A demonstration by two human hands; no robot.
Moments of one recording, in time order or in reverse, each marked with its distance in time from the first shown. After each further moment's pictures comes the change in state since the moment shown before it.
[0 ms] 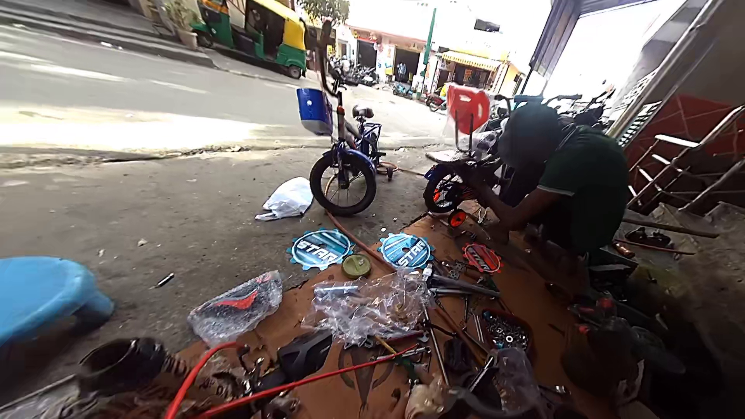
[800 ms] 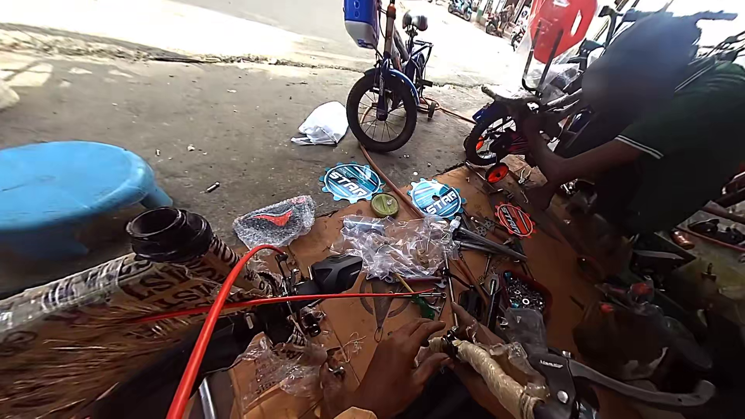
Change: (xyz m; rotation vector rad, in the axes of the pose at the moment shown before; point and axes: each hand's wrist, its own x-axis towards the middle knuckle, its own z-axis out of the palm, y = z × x) left_hand 0.011 -0.042 0.052 -0.532 0.228 0.257; right_hand 0.028 0.090 0.043 0.320 0.010 -0.228
